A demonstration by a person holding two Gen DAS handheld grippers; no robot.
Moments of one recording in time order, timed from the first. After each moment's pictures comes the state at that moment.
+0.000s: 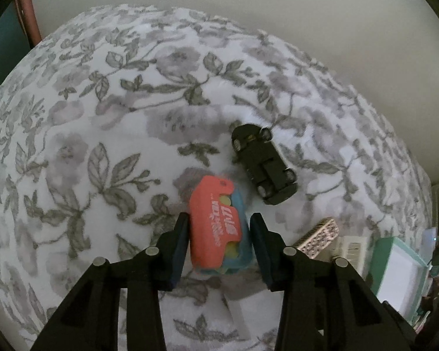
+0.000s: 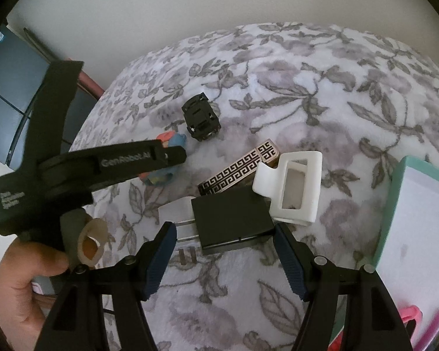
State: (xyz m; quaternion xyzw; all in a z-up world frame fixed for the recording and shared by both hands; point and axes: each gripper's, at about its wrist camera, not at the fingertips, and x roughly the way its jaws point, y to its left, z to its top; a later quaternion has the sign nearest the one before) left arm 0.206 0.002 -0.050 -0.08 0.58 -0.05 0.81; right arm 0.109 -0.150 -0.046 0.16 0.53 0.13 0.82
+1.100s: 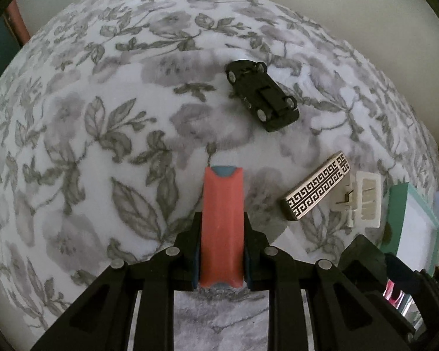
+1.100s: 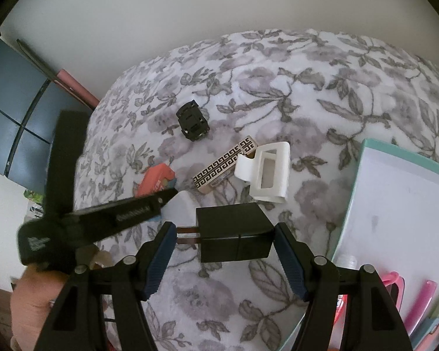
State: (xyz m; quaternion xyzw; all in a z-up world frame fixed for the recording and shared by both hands) left arm 0.168 -0.008 -0.073 -0.03 0.62 -0.05 0.78; right arm 0.086 -0.168 -0.029 0.17 0.53 0.11 0.82
